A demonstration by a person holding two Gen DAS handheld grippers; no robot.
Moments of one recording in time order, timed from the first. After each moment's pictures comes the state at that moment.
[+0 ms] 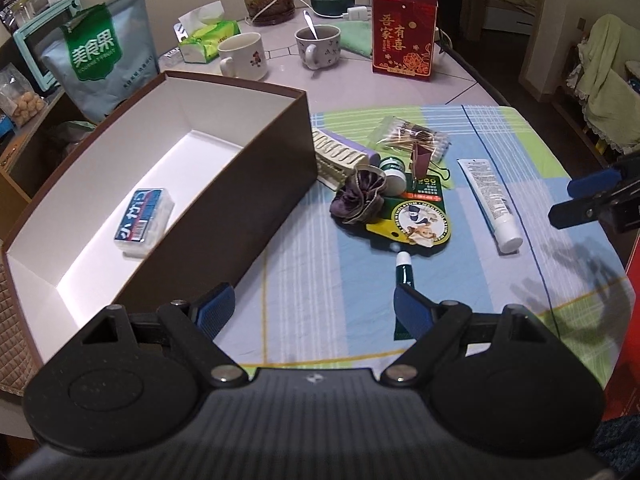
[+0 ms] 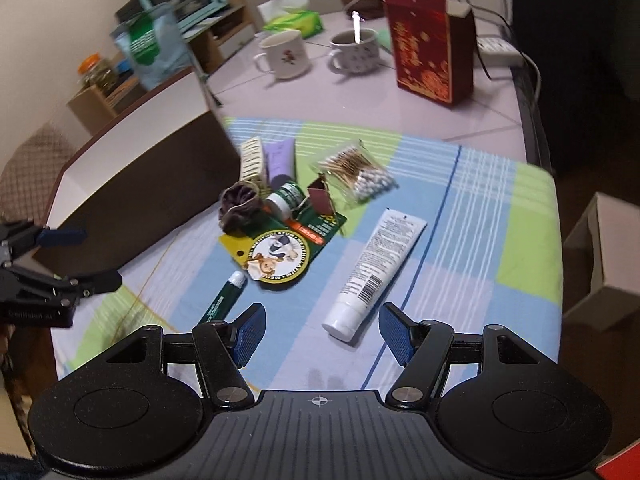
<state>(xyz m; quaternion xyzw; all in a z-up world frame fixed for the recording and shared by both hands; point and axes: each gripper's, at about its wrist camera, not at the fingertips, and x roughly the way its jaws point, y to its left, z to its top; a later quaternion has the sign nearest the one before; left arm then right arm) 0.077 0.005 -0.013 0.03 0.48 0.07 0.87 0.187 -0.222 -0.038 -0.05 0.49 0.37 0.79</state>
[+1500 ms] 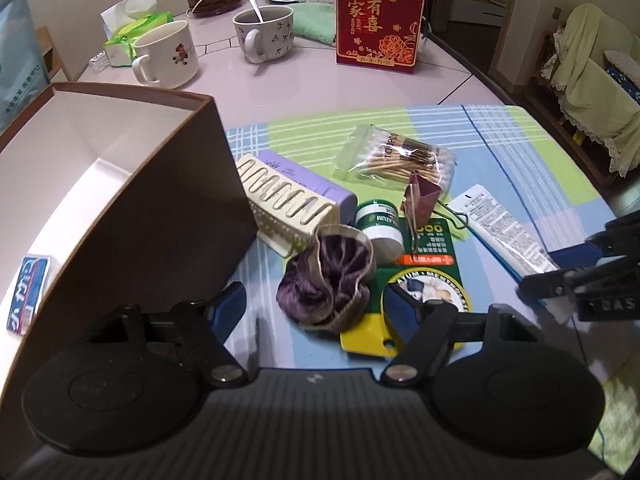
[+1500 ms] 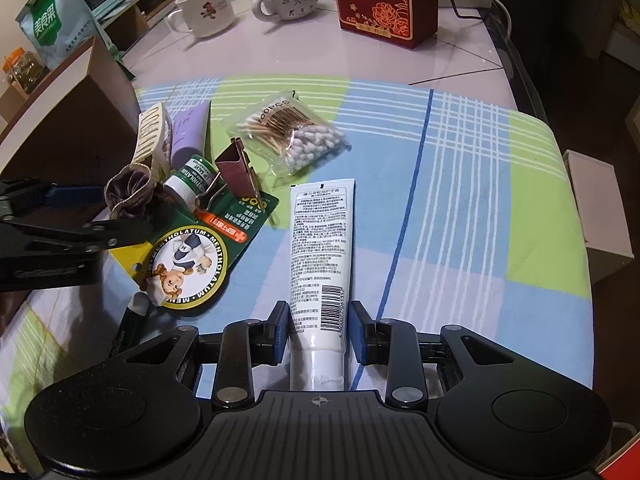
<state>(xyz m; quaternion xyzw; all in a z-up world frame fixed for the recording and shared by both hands) 0.200 0.006 -0.095 0.03 0.48 0.01 0.88 0.235 -0.190 -0.114 -0.07 0.54 0.28 0.79</state>
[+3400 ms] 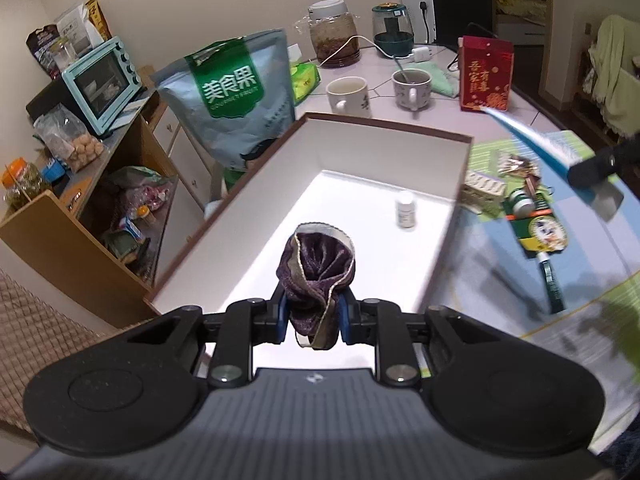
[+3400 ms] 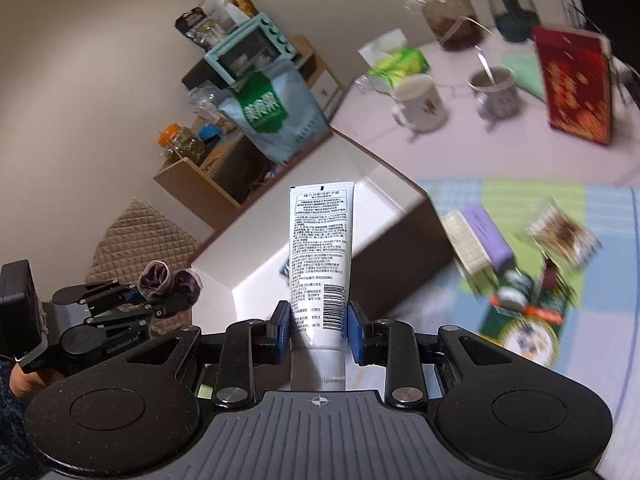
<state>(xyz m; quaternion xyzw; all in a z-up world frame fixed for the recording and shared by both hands) 0.027 0.188 0.062 0.10 0.43 0.08 0.89 0.154 -0.074 0.028 0.10 0.47 0.45 0.76</state>
